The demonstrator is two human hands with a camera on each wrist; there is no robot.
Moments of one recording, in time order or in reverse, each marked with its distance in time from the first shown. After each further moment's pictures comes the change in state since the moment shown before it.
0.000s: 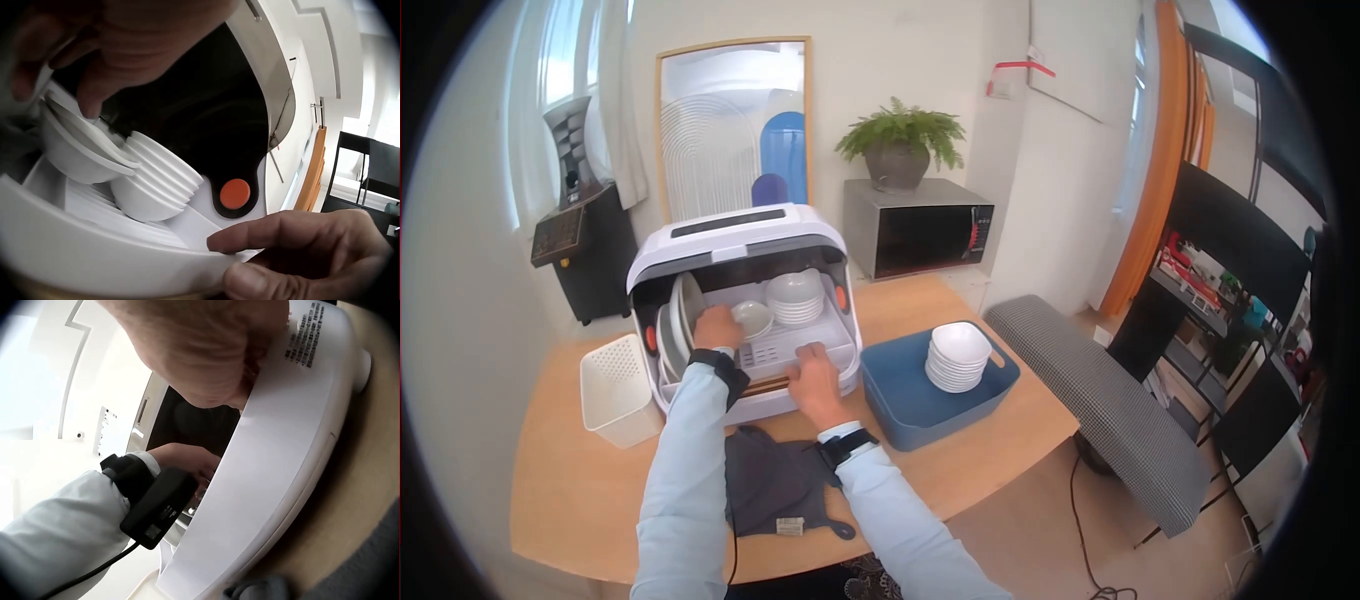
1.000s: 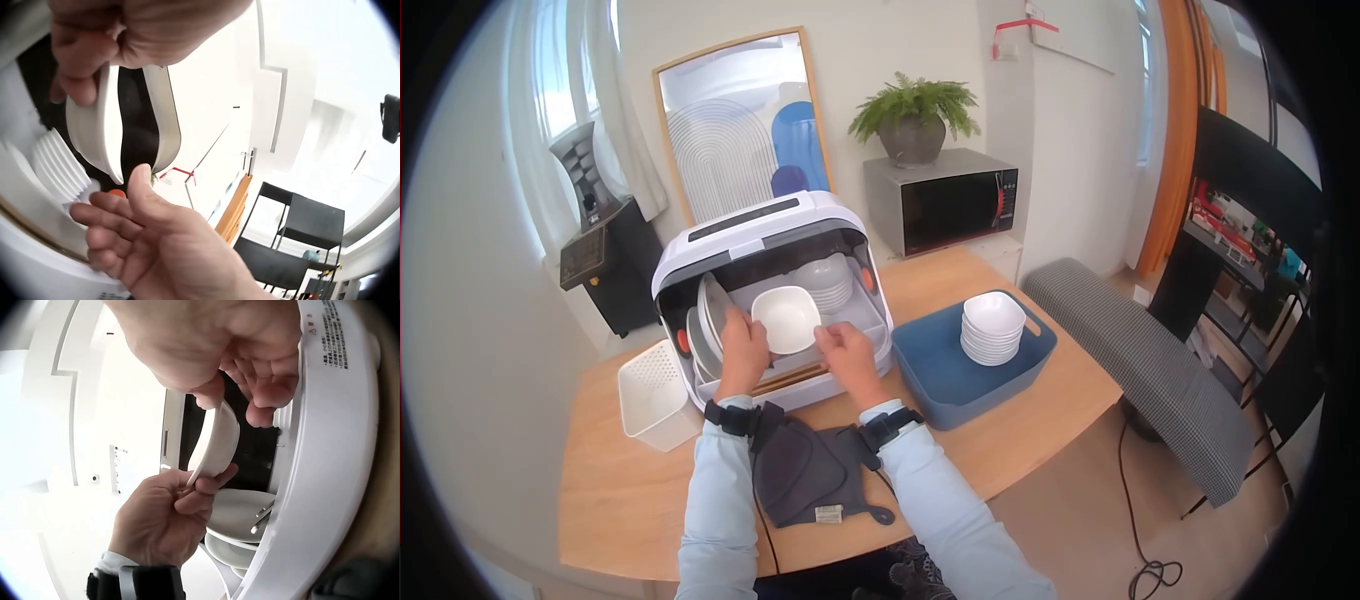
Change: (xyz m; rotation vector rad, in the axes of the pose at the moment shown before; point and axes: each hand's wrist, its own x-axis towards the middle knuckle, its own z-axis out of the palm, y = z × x) left_hand -0.064 0.013 -0.034 -0.738 0.072 0.115; right_hand 0.011 -0.016 -0.015 0.681 0.037 0.304
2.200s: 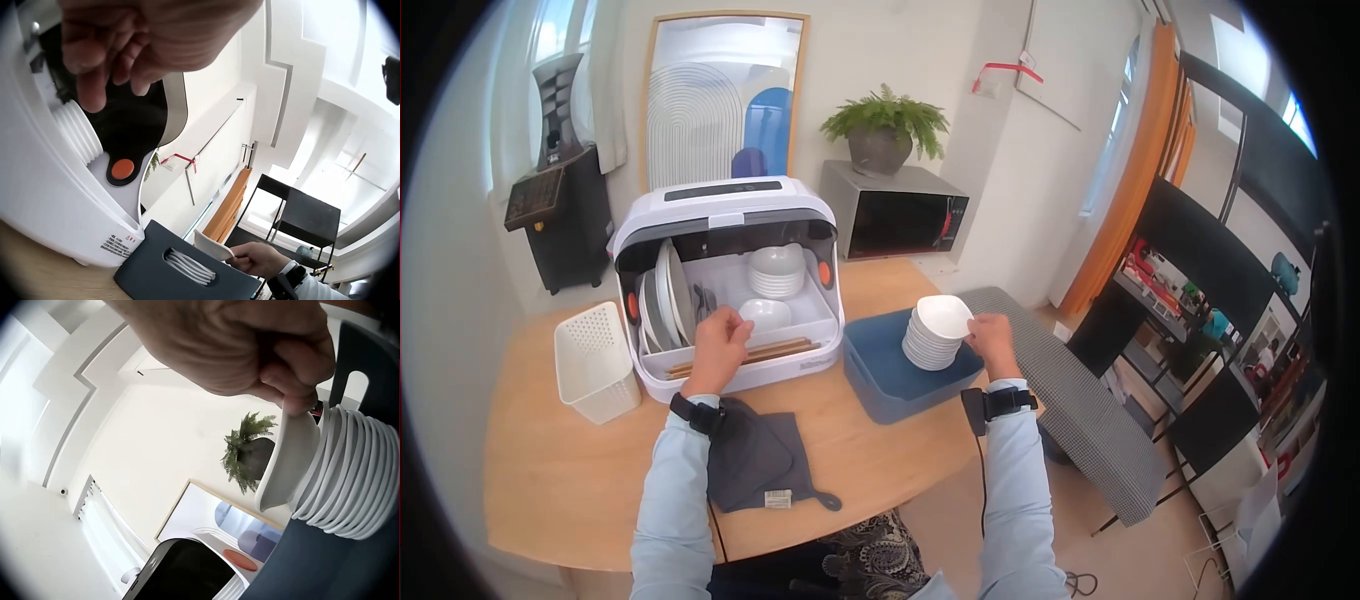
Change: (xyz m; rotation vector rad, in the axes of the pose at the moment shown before) left_hand -0.032 -0.013 0.007 -0.198 -0.168 -0.011; right_hand 0.021 -0.066 -0.280 -0.668 0.346 0.205
